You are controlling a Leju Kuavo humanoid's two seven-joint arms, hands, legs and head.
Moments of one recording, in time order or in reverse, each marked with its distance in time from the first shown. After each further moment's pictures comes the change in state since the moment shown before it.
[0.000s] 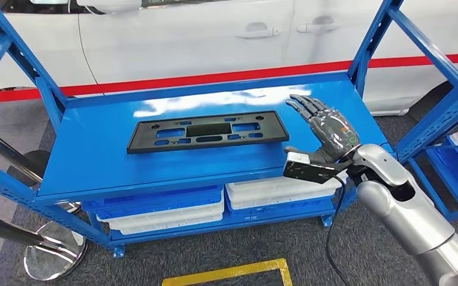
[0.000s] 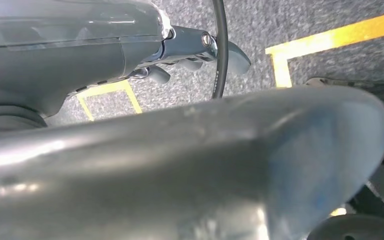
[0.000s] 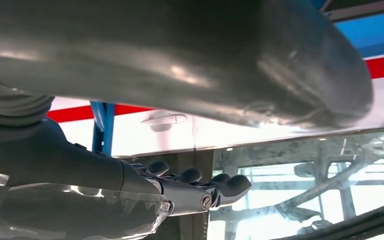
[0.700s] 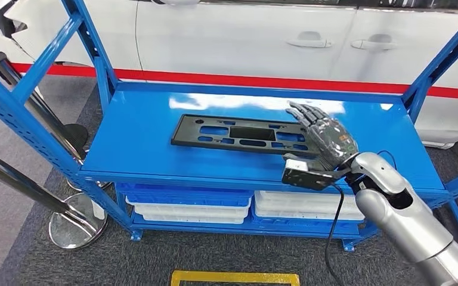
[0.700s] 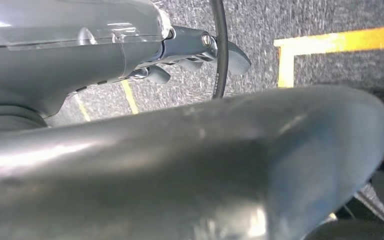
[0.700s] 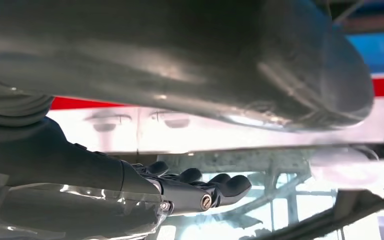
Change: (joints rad) left arm 0.003 0.002 -0.010 0.000 0.010 0.011 -0.007; right arm 0.050 0.001 -0.001 -0.007 0.035 -0.008 0.033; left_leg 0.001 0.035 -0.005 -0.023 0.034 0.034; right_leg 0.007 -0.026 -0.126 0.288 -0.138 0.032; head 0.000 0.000
